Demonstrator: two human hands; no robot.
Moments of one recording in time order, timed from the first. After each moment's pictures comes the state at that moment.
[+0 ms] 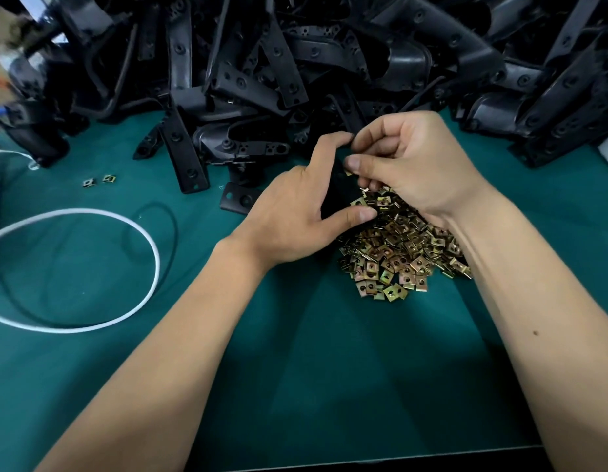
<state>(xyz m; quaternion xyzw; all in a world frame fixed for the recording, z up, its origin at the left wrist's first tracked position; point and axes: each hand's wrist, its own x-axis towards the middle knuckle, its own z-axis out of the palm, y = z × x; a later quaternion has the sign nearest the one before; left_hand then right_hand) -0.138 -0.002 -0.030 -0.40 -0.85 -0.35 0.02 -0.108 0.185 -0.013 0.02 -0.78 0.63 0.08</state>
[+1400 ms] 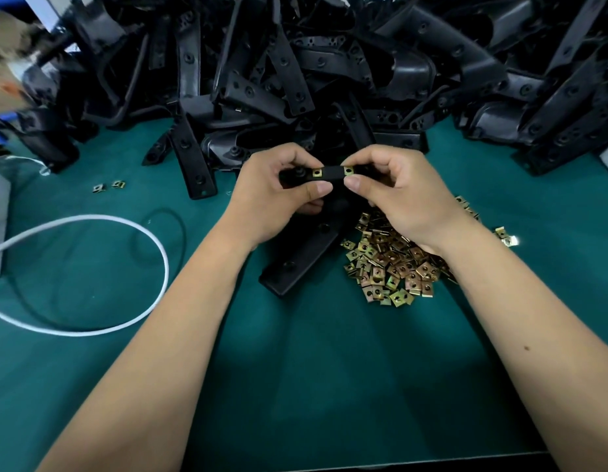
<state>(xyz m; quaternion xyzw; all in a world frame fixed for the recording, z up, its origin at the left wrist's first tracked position) -0.165 -0.024 -0.037 -0.23 -0.75 -0.61 -0.08 -0.108 0.181 -0.042 0.06 -0.83 0.55 0.09</state>
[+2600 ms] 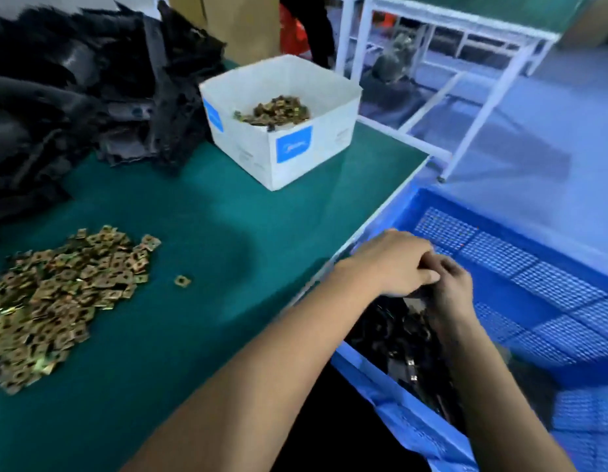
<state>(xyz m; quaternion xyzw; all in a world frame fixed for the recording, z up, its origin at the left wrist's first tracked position) 0.161 0.360 -0.061 -0.74 -0.63 -0.11 -0.20 0.297 0.402 -0.151 -0.54 -0.42 0.57 0.44</state>
